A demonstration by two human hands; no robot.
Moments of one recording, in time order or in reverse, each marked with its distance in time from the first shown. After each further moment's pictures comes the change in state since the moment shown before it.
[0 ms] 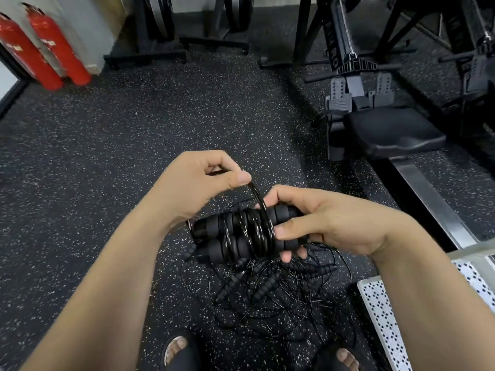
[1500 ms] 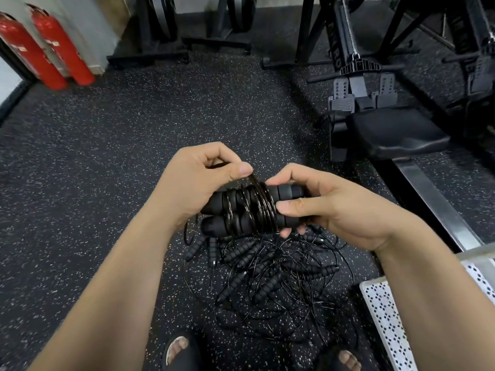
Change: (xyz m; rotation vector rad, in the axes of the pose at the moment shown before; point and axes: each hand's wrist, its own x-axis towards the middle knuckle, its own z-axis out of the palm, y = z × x) left_hand 0.003 -0.003 0.002 -0.195 0.109 0.025; right_hand 0.003 -0.002 -0.002 0.015 0.248 -0.126
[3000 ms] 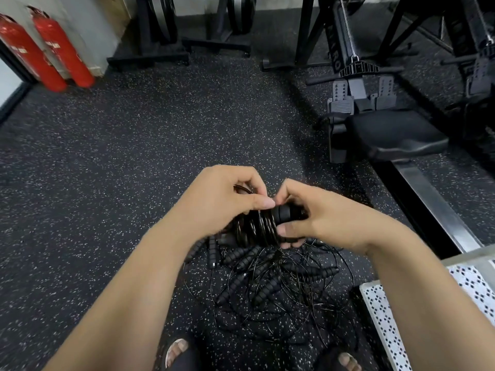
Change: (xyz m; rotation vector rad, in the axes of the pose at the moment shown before) left_hand -0.006 0.006 0.024 0.275 -0.185 -0.057; right_hand 0.007 0.019 -0.004 -0.279 0.044 0.106
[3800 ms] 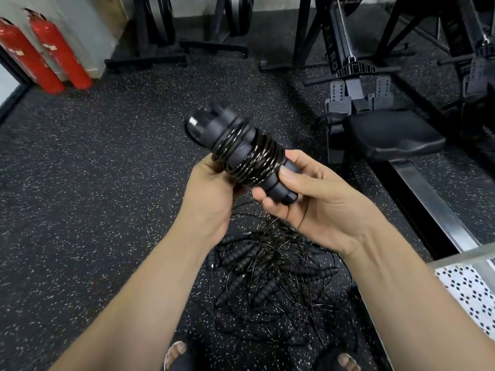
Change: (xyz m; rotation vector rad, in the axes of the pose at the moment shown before) left_hand 0.010 0.005 0.027 -0.899 0.332 -0.084; right_hand 0.003 -0.034 0.022 1.033 -0.085 -0.278
